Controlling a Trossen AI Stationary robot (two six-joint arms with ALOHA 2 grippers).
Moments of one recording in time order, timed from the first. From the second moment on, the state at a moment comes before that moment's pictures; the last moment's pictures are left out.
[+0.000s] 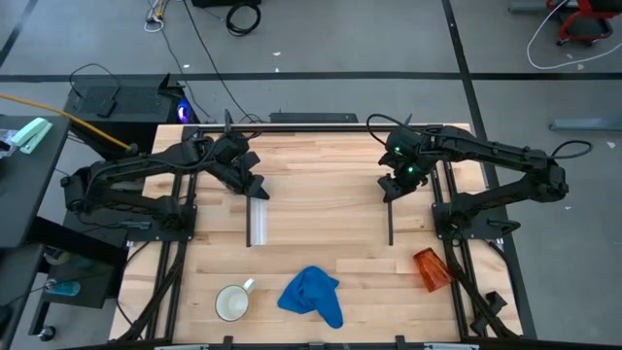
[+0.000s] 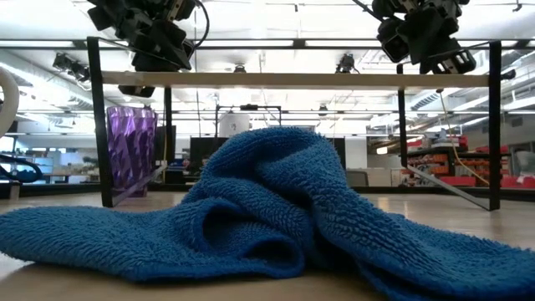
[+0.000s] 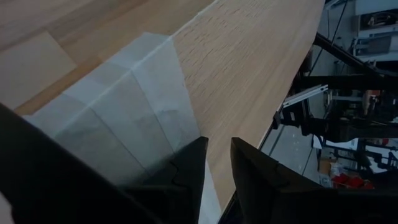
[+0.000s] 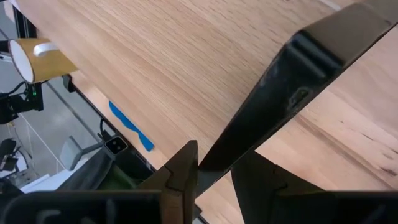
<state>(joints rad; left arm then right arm) 0.37 1.17 0.89 -0.62 0.49 -0.80 -0.35 1.15 1.10 -1.15 -0.51 0.78</state>
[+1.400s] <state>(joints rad) 0.43 1.18 0.89 -0.61 0.63 -0.77 -0.38 1.15 1.09 -1.16 -0.71 0.85</state>
